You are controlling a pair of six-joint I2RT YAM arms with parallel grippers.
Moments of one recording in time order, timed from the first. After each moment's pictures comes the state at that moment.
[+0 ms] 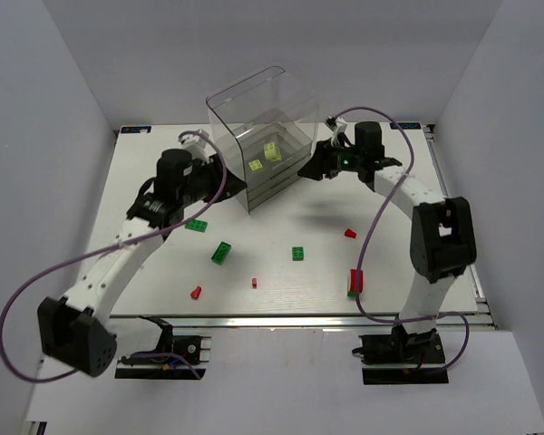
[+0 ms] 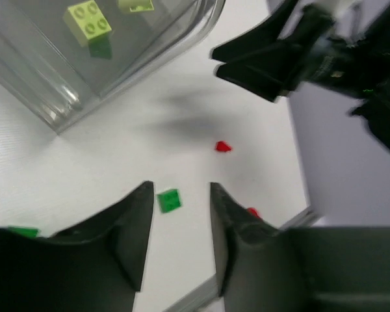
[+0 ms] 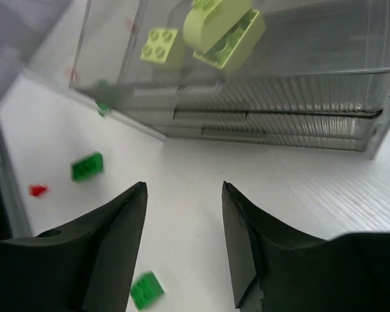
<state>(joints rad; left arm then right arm) -0.39 1.26 1.13 -0.31 0.28 -0.63 0.27 1.81 1.33 -0.02 -0.79 0.12</state>
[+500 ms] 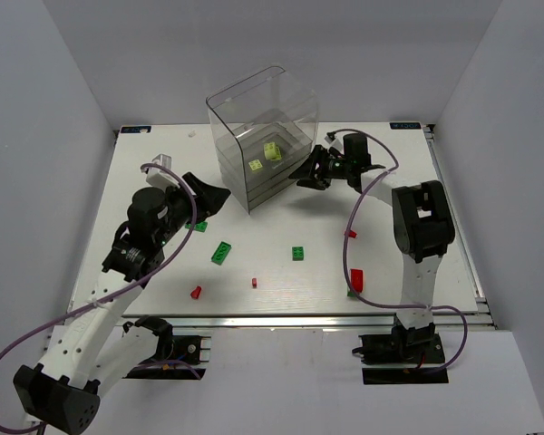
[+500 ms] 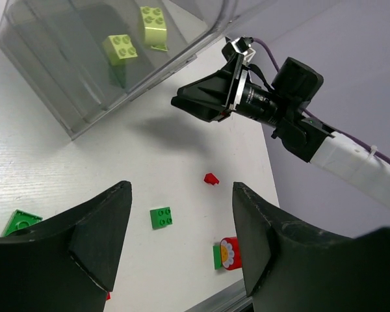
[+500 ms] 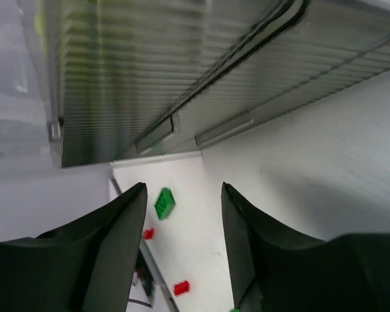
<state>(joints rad) -0.39 0.84 0.84 -0.19 0.09 -0.77 0.28 2.06 1.39 0.09 -0.79 0.74</state>
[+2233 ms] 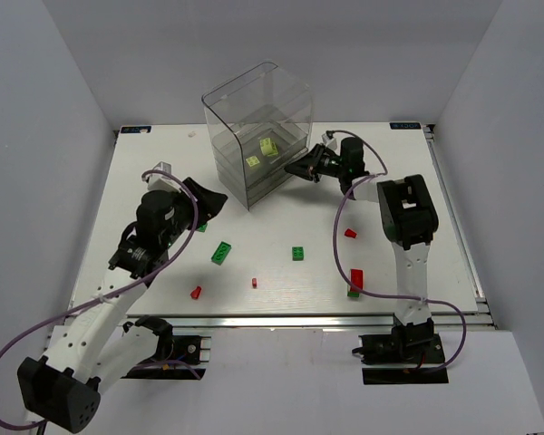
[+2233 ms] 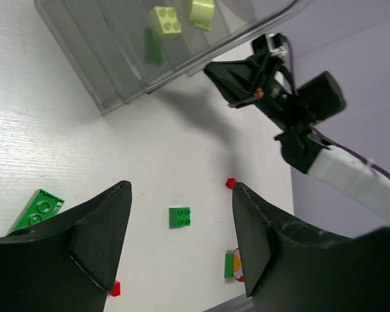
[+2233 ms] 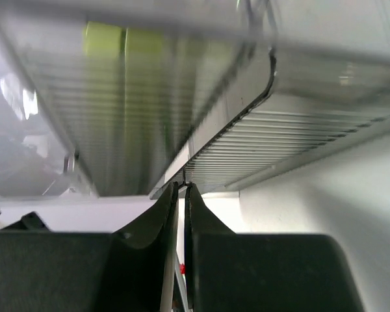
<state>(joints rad) -0.39 0.85 0.77 -0.21 -0.01 -0.84 0.28 2.27 1.45 0.58 -0.85 1.12</state>
